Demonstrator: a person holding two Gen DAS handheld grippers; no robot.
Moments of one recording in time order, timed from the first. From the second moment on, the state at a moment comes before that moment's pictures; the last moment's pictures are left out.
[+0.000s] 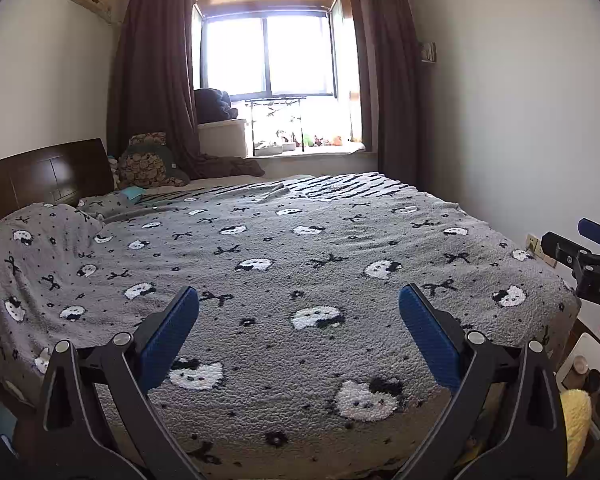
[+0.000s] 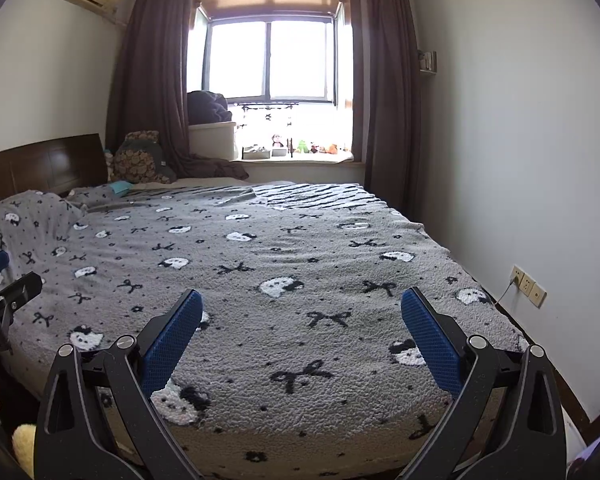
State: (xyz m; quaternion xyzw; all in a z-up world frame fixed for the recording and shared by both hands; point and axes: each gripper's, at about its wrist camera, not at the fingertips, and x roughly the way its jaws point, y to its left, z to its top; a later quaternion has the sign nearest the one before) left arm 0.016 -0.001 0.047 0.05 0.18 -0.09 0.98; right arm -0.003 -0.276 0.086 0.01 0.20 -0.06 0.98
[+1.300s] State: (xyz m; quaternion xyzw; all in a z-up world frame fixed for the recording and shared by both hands) left arm 0.011 -0.001 0.054 0.03 0.17 -0.06 0.98; right arm -0.002 -0.272 0.088 0.02 0.20 -0.06 0.98
